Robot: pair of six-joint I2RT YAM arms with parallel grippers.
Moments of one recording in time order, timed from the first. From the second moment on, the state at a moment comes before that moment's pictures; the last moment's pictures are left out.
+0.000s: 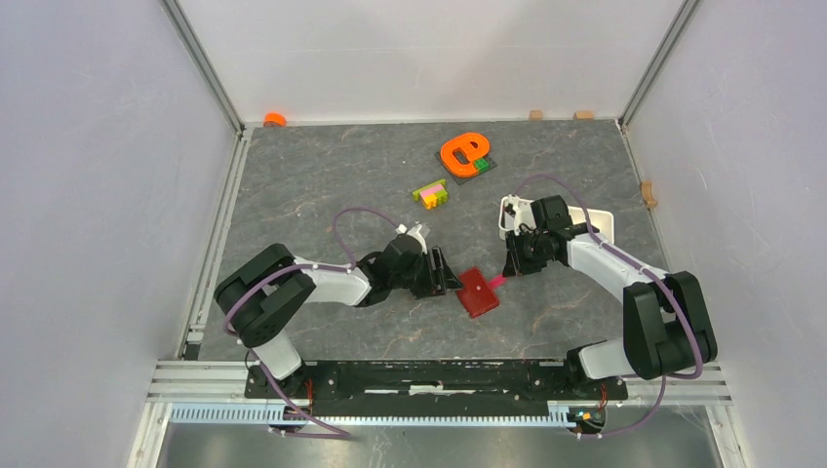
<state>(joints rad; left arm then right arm) -0.87 1.68 0.66 0.36 0.20 -1.01 0.25 1.41 0.74 -0.46 -0.35 0.04</state>
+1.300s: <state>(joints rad) -0.91 1.82 0.94 0.10 0.09 -0.84 0.41 1.40 0.68 -0.35 -0.48 0.07</state>
